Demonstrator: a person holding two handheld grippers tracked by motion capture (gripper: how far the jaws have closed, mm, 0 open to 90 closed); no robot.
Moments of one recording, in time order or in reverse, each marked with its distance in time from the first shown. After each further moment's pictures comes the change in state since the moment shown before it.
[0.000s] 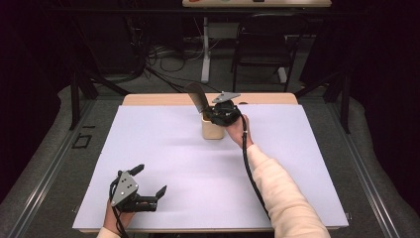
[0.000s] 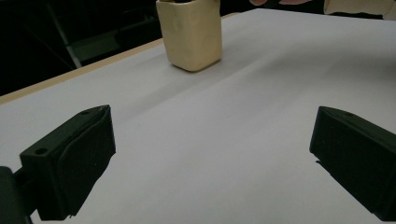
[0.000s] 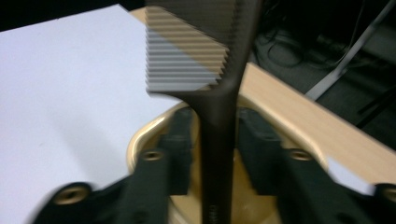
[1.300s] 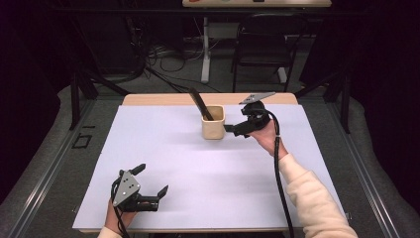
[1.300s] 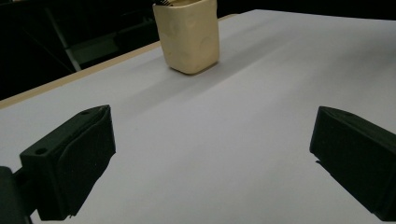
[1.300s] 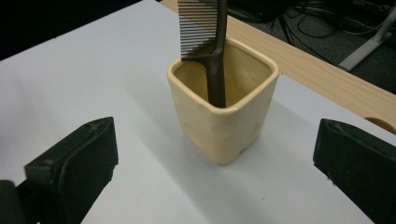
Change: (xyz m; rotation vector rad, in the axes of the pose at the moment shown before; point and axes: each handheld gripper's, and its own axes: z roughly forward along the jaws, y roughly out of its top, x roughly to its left) left arm -0.002 0.002 0.002 -0.002 -0.003 0.009; right arm -0.023 -0.016 -0.097 0.050 0.120 0.099
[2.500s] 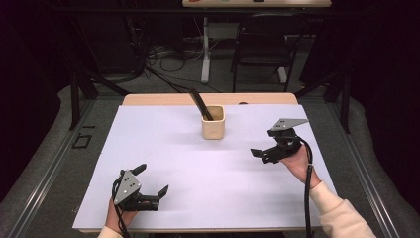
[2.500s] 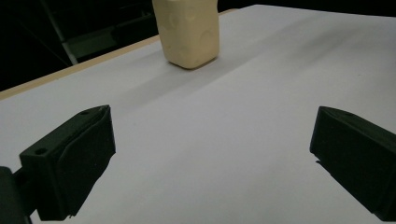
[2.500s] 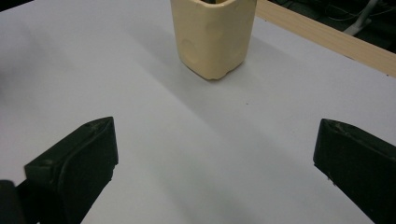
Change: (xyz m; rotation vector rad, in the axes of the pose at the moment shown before) left arm 0.002 -0.002 0.003 0.013 -0.002 -0.017; right arm 0.005 -0.077 -0.072 0.020 -0.042 -0.016
